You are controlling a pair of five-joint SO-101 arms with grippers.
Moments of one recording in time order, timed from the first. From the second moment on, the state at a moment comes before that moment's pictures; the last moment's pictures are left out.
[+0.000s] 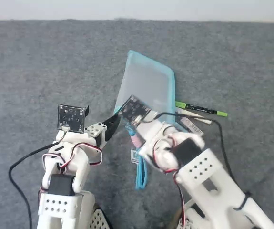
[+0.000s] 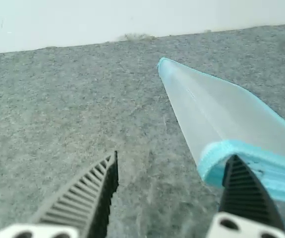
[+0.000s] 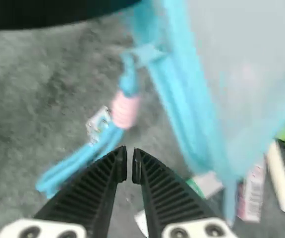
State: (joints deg) left arm -0.1 -85.1 83.8 41.9 2.8; right arm -41.3 -43.3 50.2 62.9 13.8
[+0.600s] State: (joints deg) left arm -0.1 -85.1 83.8 41.9 2.8; right arm -44.7 -43.3 66.4 34.4 13.1
